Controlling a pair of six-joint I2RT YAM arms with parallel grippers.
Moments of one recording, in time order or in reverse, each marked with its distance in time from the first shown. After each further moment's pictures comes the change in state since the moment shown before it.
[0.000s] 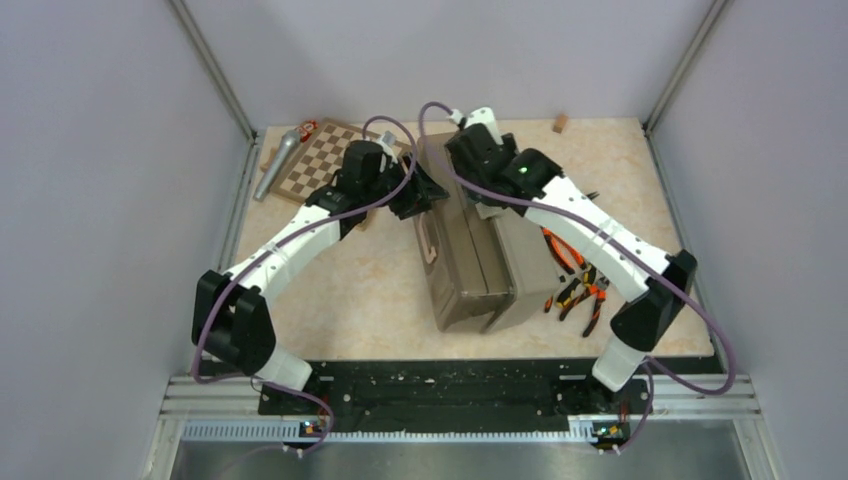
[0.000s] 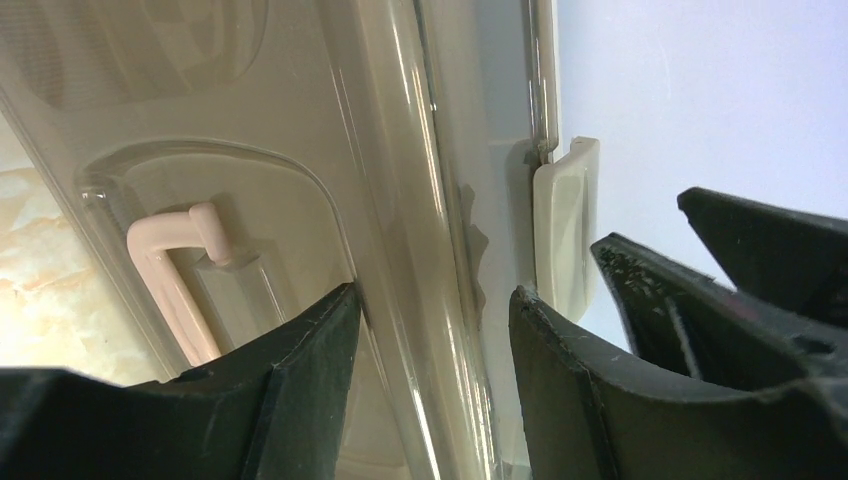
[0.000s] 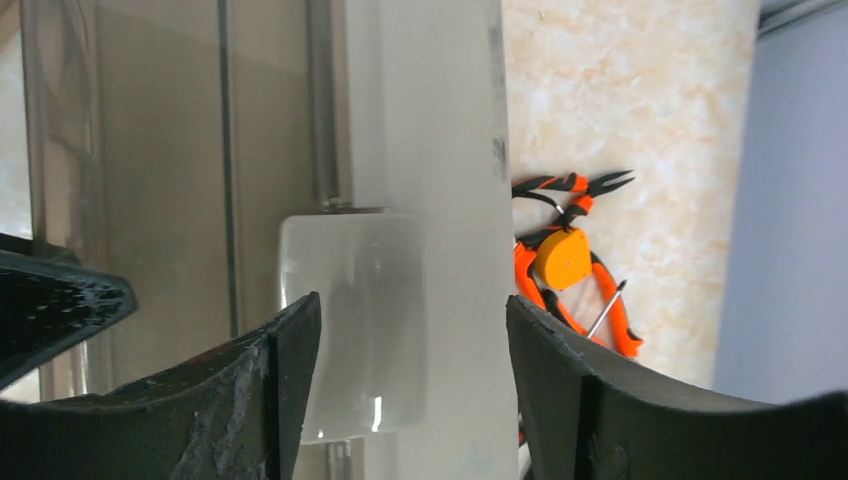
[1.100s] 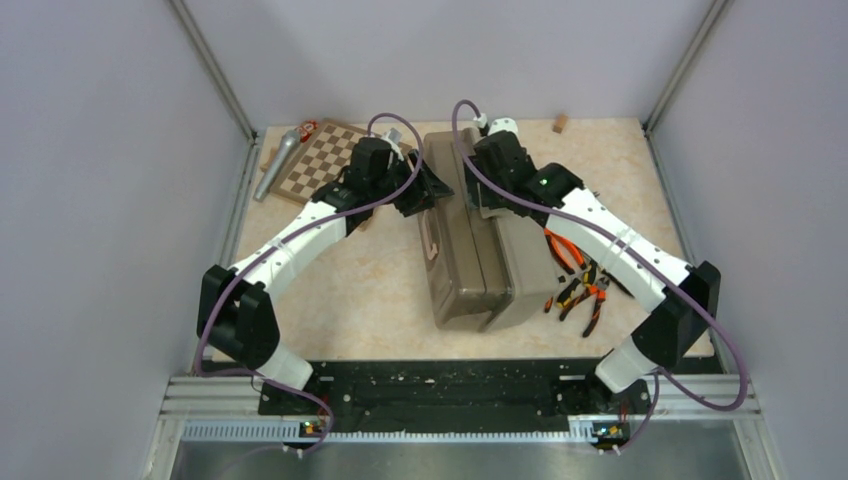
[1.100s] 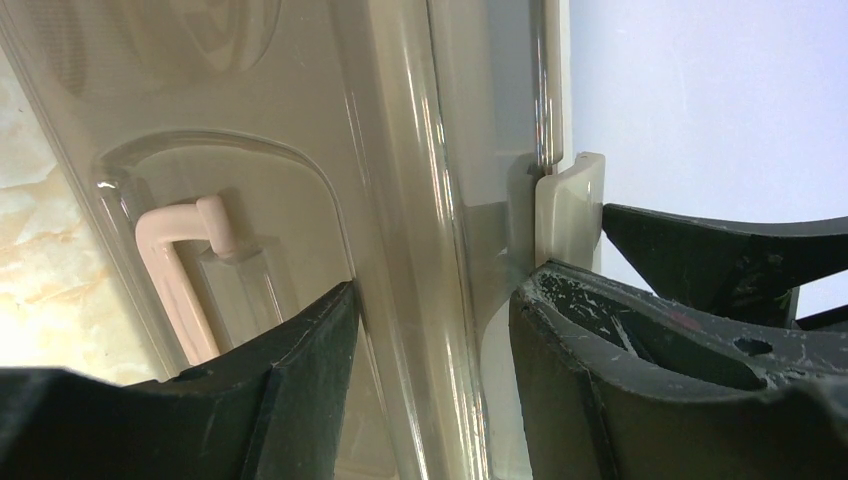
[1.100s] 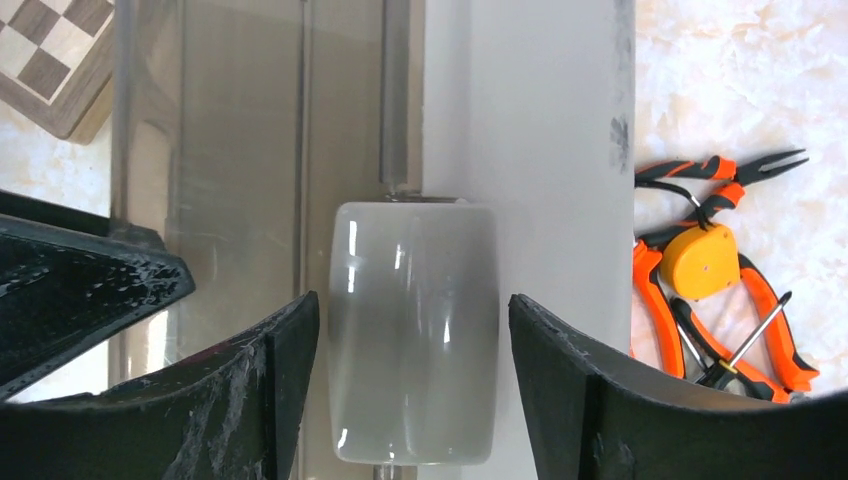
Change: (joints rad) left arm -0.032 0.038 0.055 -0.025 -0.060 0.005; right arm -0.124 -0.148 -0.275 0.239 -0.314 0.117
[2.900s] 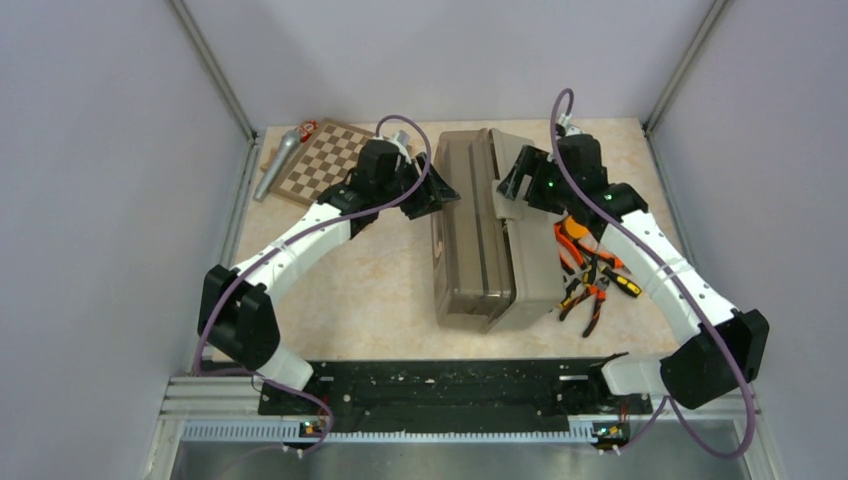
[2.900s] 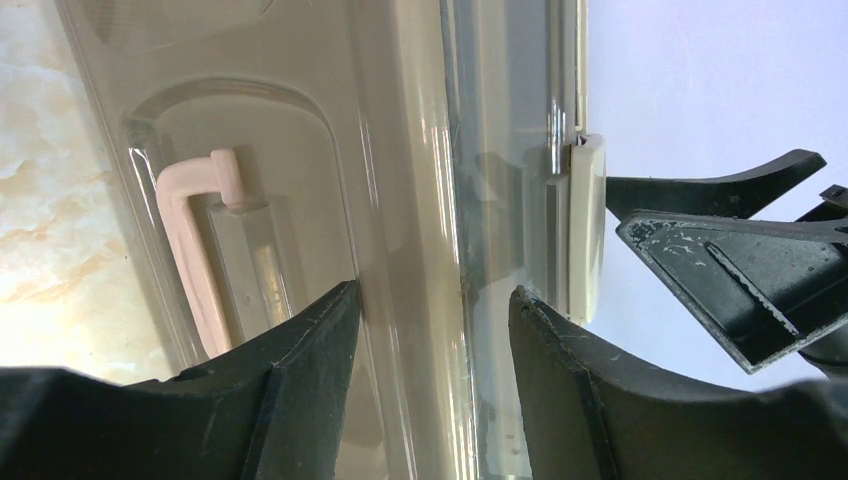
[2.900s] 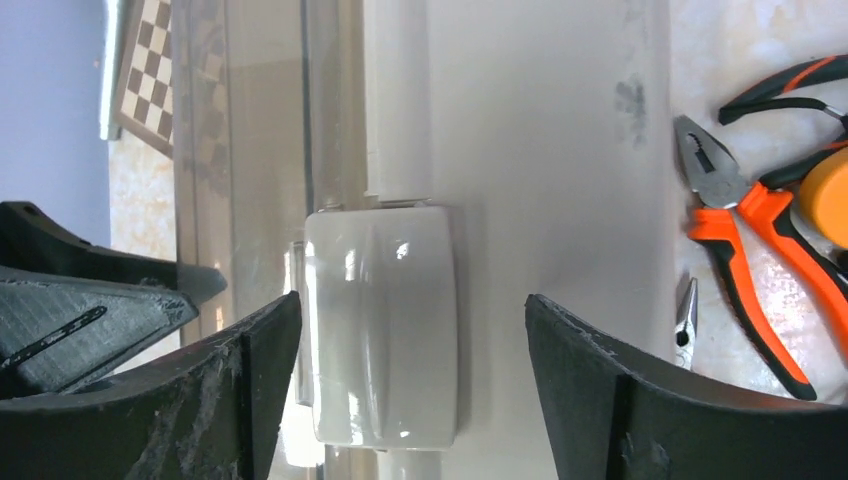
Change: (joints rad) left arm -0.038 0.000 0.003 -0.003 -0.015 0.018; right arm -0.319 -0.254 -0.320 0.230 -0.436 0.258
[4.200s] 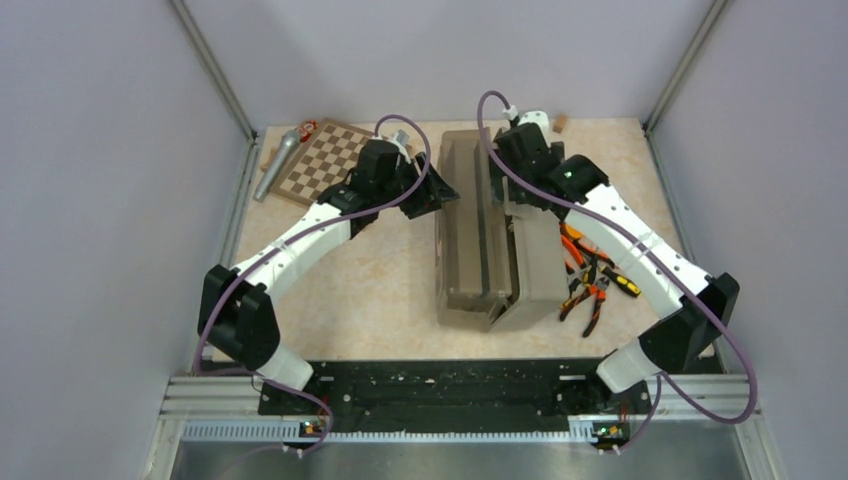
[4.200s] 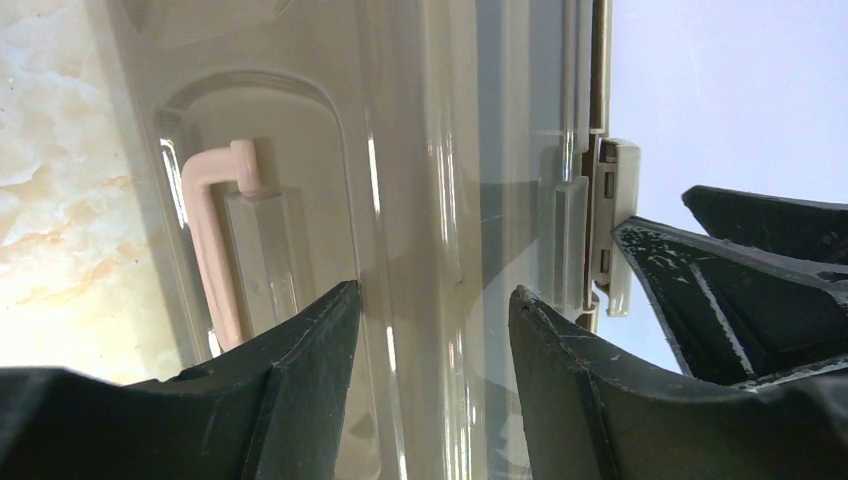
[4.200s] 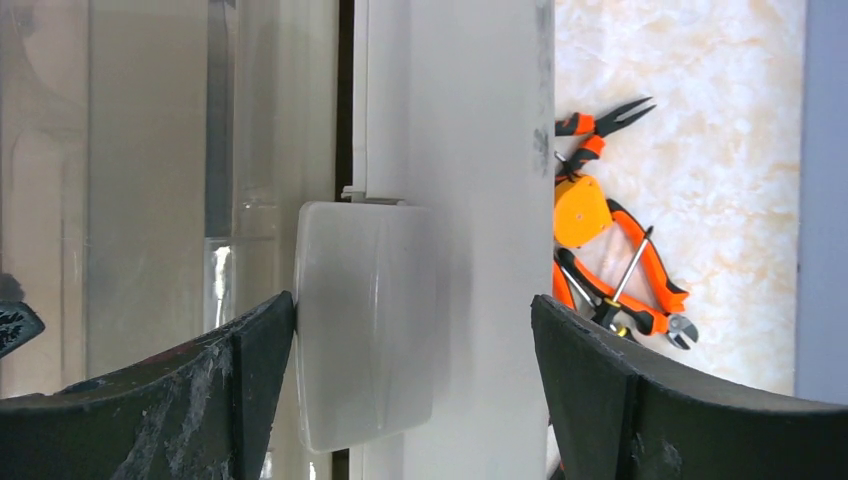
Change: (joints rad) left arm 0.000 0.000 0.000 -0.001 -0.018 0.003; right arm 0.239 0.199 0.348 -0.371 0.549 -0.249
